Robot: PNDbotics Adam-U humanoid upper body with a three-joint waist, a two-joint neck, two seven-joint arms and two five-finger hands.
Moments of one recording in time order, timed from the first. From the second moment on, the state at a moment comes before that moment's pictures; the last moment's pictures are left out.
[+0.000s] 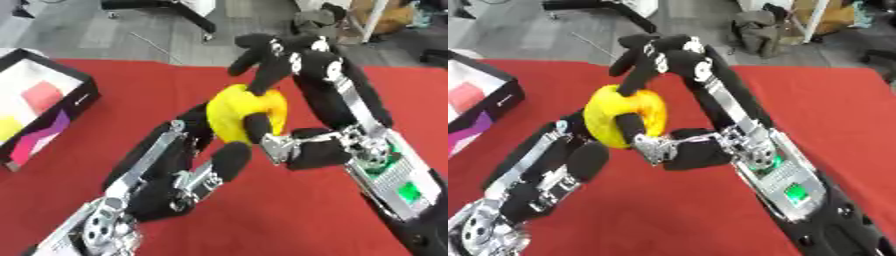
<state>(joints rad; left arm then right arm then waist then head) -0.61 0.34 -0.69 -1.98 0.35 0.11 0.14 -0.59 -0.41 0.38 -1.98 0.11 -0.48 0.01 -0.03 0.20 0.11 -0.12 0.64</state>
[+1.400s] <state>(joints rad) -0.63 0.32 -0.72 -1.98 0.48 0.12 0.22 -0.57 -0.39 0.42 -1.99 0.07 -0.46 0.09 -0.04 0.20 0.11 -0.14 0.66</state>
